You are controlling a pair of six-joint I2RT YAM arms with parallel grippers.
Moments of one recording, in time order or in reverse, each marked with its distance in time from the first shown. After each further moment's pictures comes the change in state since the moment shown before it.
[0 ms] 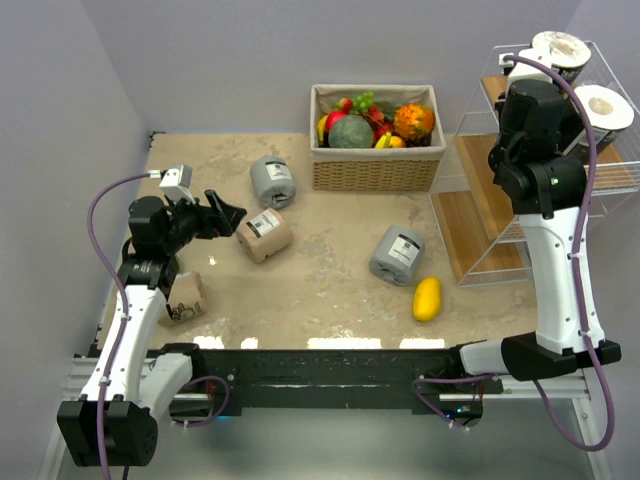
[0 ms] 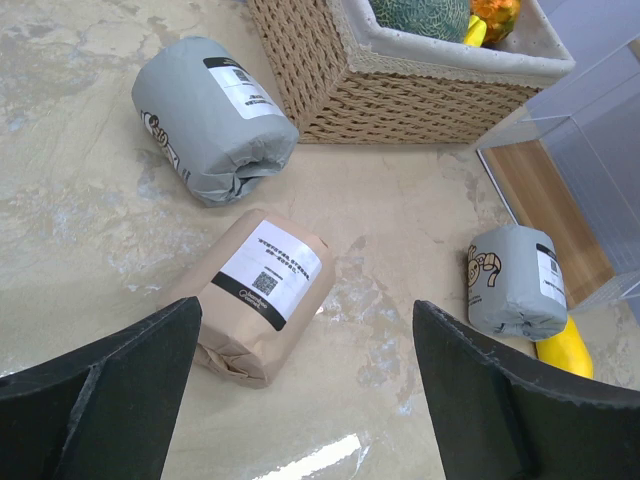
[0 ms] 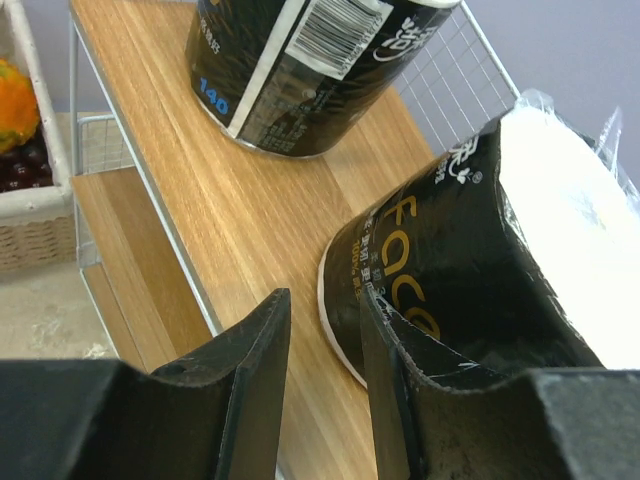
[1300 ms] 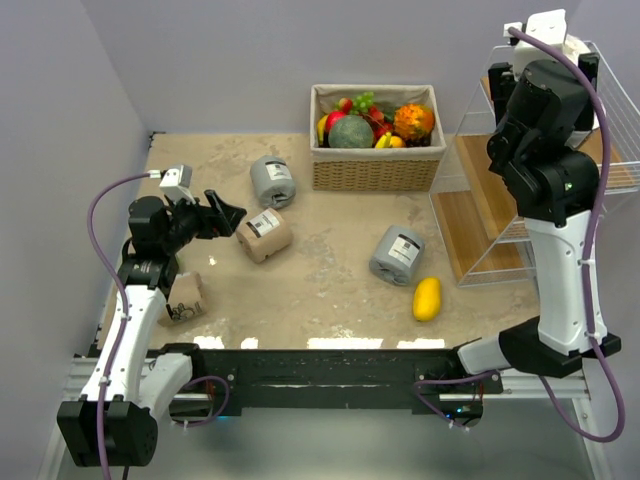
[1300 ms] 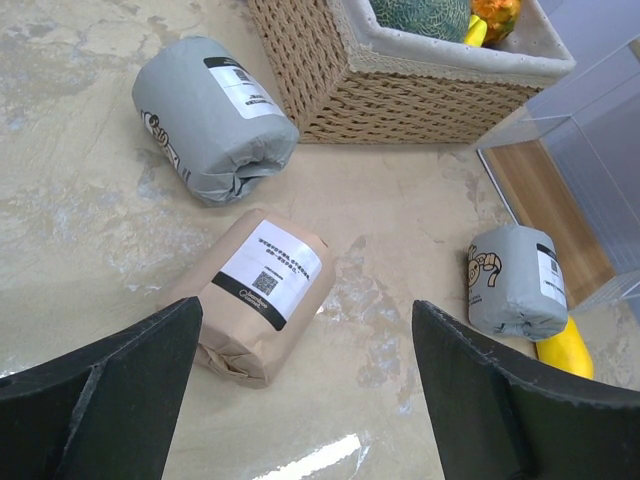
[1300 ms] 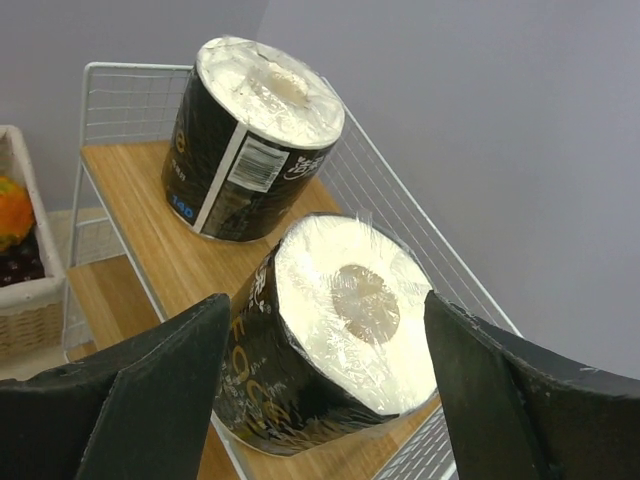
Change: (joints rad) left arm 0.000 0.001 0.000 0.000 -0.001 0.000; right arm 0.147 0.072 0.262 0.077 0.196 -0.176
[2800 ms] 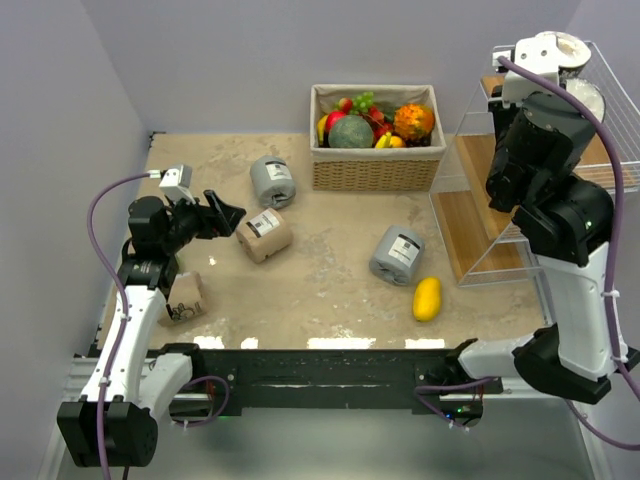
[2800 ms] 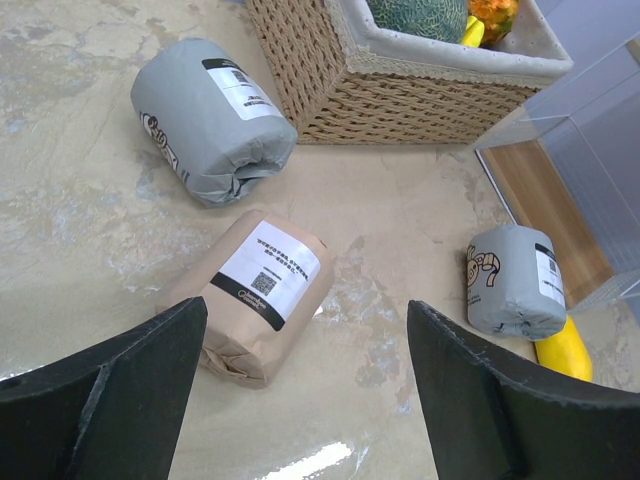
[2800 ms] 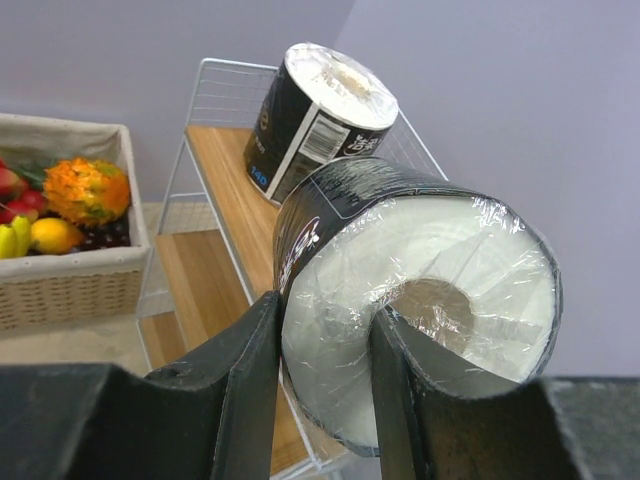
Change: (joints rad) left arm 0.000 -0.003 0.000 0.000 0.003 0.000; right arm 0.278 -0.117 -0.044 -0.060 0.095 0.042
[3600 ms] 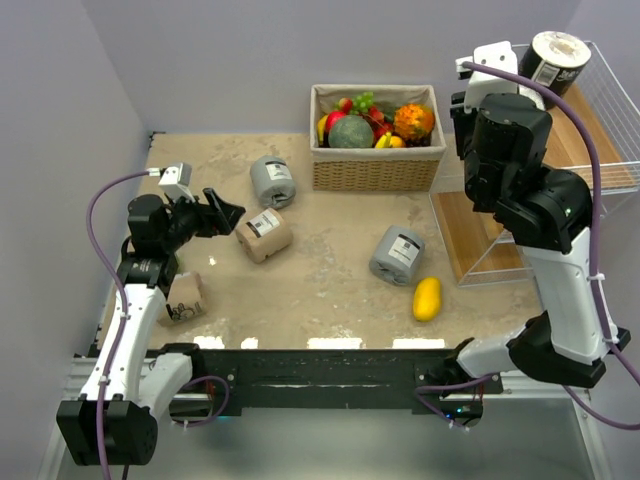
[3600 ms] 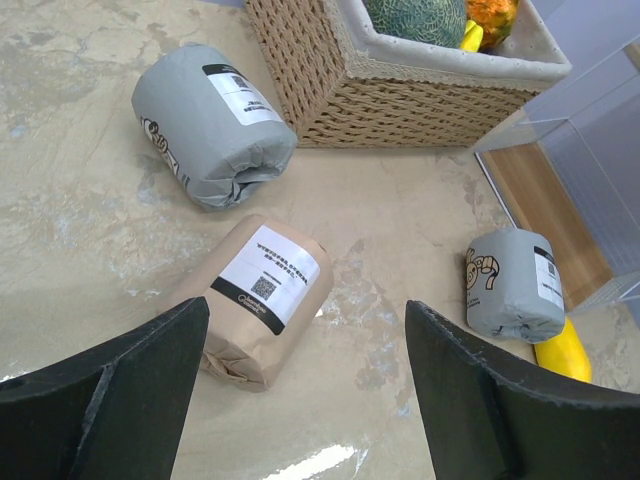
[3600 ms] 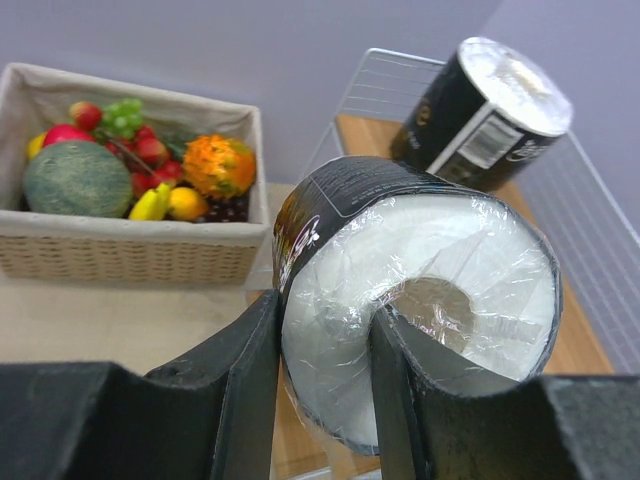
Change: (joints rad) left arm 0.000 0.009 0.016 -0.005 -0.002 0.001; right arm 0.062 0.082 0.050 -0.145 -0.175 0.224
